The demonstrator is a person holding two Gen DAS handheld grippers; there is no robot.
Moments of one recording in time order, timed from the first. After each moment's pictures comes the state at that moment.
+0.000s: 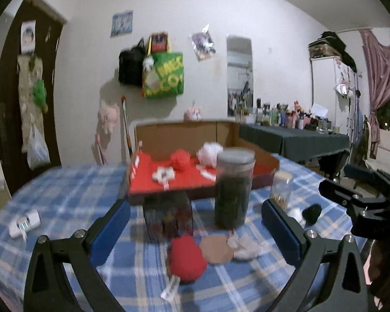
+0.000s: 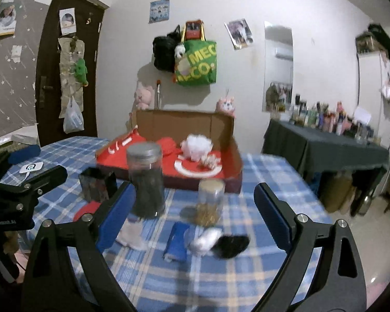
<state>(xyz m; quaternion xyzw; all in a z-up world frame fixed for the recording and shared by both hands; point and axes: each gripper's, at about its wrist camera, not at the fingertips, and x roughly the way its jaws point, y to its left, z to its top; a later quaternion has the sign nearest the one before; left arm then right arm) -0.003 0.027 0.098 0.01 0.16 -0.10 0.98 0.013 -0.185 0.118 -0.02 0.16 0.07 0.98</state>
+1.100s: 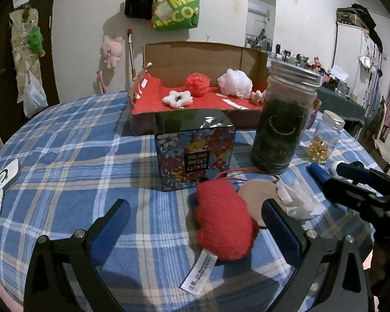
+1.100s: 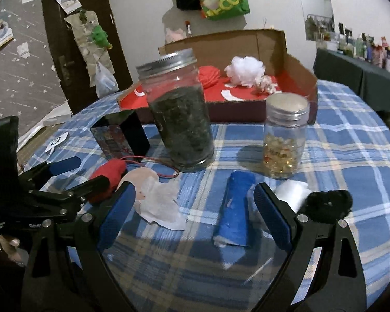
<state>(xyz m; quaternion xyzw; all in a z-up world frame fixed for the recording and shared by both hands) 0.062 0.047 0.040 0.01 0.33 -0.07 0.94 0.090 -0.160 0.051 0.04 0.33 0.20 0.92</state>
